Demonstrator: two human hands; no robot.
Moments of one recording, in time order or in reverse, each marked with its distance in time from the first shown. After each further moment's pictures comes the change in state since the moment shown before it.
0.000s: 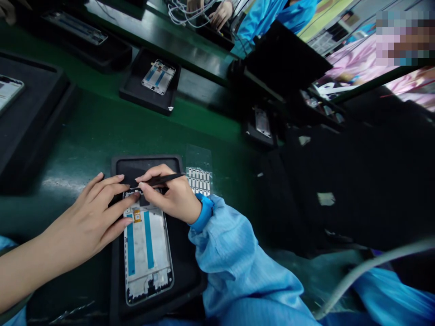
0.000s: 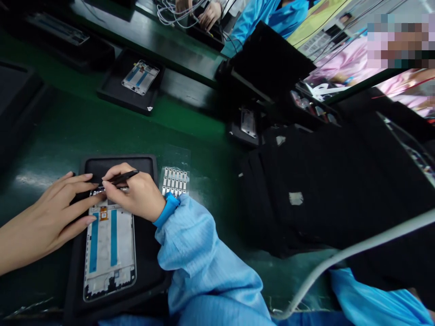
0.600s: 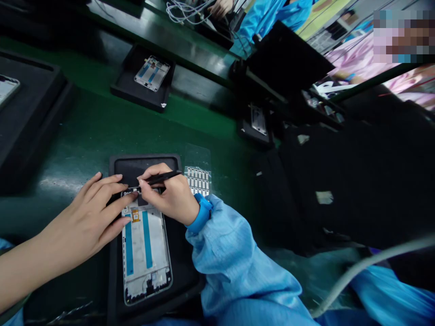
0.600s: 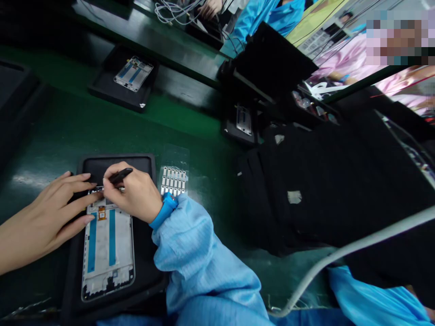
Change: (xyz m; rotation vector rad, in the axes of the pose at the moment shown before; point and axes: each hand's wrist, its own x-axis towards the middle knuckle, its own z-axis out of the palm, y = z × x) left_hand 0.001 0.001 0.000 -0.011 -0.015 -0.028; right_hand 0.001 -0.003 0.004 -0.032 0.067 0.048
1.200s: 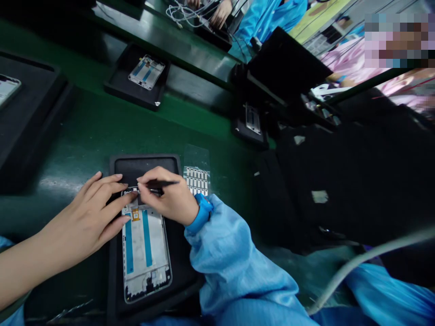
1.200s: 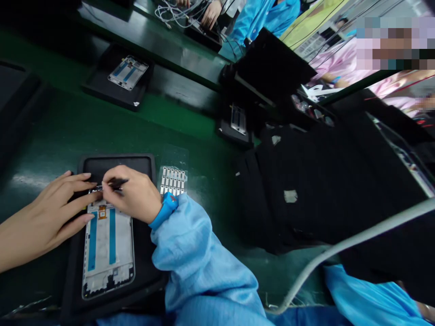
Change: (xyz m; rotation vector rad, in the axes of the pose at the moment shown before) left_hand -0.001 -0.001 0.002 0.006 0.003 0.011; right_hand -0.004 0.001 -0.002 -0.093 -0.035 -0.085
